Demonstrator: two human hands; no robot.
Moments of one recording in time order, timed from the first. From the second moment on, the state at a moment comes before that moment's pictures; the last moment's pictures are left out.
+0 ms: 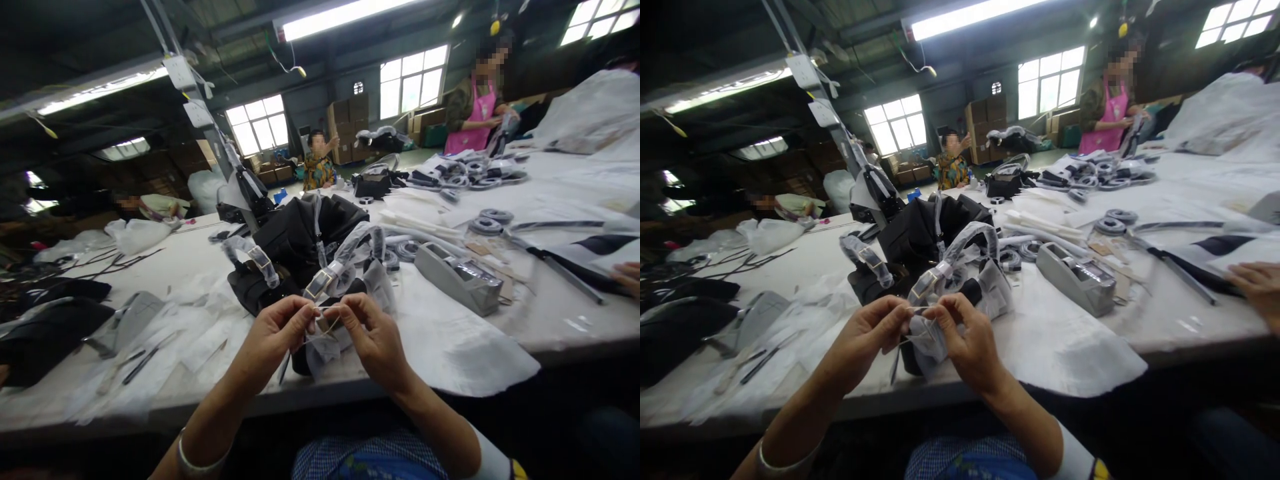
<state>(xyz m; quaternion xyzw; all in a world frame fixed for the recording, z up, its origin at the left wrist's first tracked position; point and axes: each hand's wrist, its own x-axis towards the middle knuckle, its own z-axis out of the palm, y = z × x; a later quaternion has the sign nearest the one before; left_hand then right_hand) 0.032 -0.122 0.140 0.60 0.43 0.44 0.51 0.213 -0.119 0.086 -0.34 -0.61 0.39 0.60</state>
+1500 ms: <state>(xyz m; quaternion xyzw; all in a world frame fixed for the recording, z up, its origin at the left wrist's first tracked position) -0.020 -0.029 0.103 0.64 0.43 0.30 0.56 0.196 -0.083 0.069 -0.41 -0.65 0.45 0.45</state>
